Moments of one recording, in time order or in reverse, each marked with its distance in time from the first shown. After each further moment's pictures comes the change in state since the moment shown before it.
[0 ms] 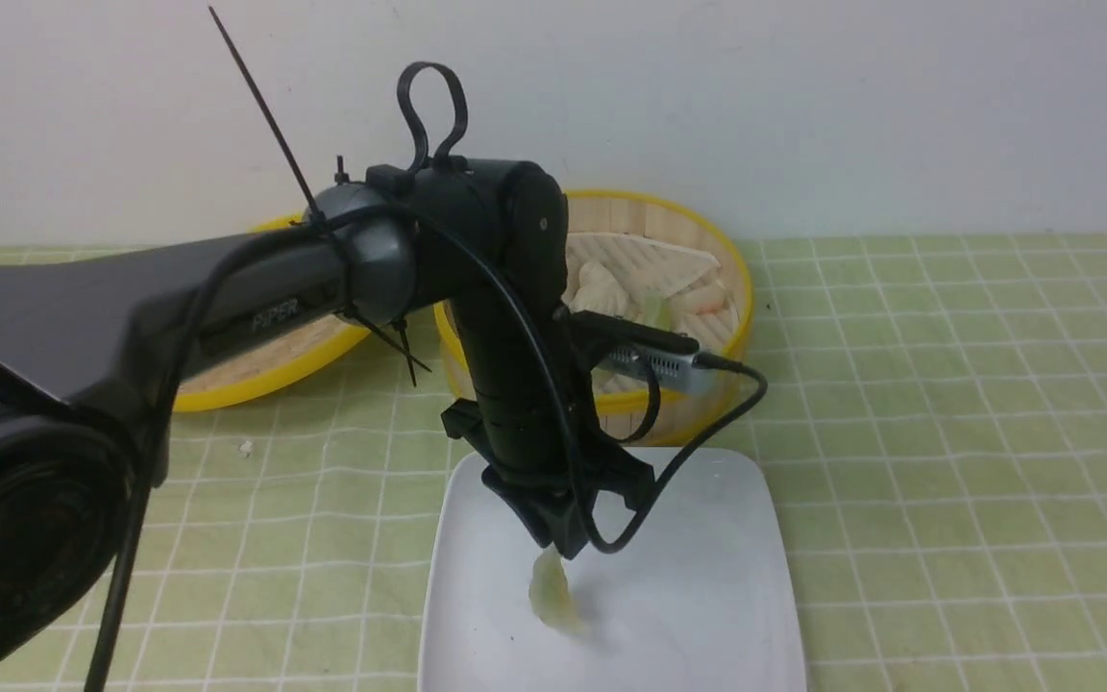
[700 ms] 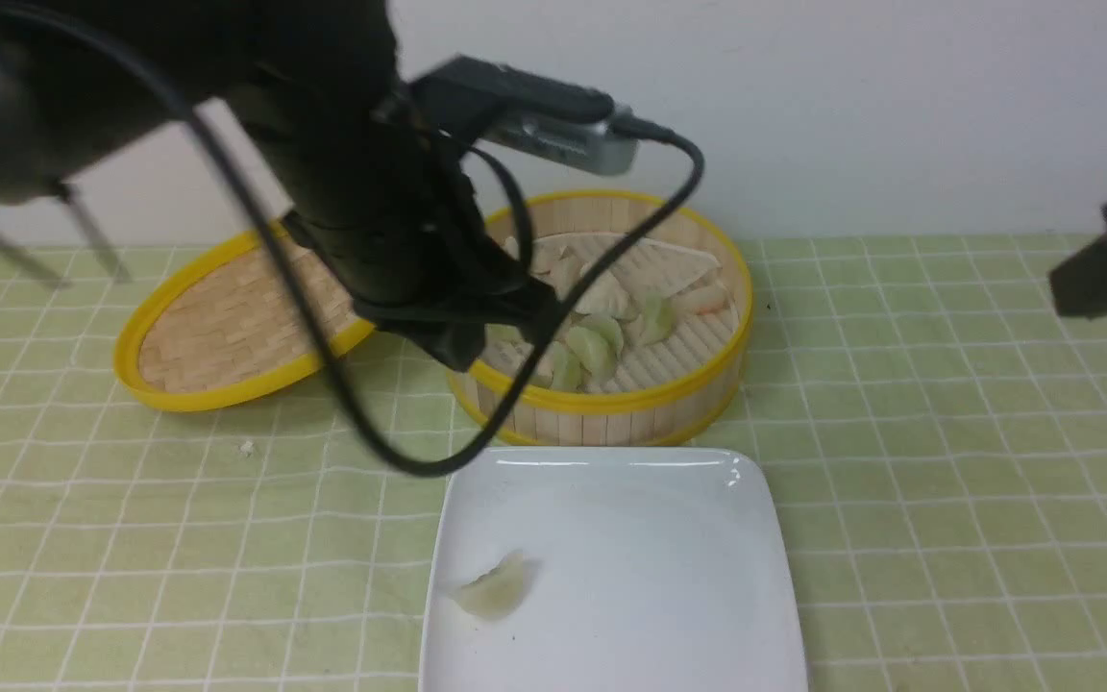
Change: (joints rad) right arm 0.018 0.589 -0.496 0.045 -0.006 -0.126; left arm 0.029 -0.517 0.100 0.198 0.007 -0.117
